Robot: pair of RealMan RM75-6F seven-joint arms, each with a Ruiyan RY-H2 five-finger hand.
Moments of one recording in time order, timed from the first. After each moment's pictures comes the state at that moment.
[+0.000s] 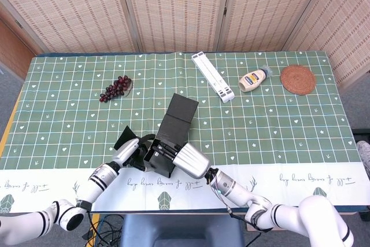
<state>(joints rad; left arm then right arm) -0.70 -1.60 -0.09 -1.32 1.43 0.87 -0.67 0.79 -1.89 0.05 -1.05 -1.77 1.25 -0.25</state>
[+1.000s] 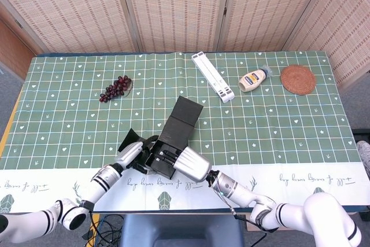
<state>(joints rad) -0.72 -1.63 -0.07 -1.27 1.45 0.86 -0.65 0.80 -1.83 0.01 -1.12 -1.77 1.20 -0.22</state>
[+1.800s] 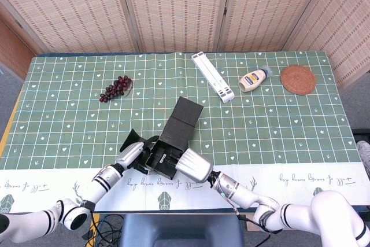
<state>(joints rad) -0.72 -1.64 -0.07 -1.27 1.44 0.86 -0.63 0.80 -1.77 0.01 -1.23 -1.72 1.09 -0.29</state>
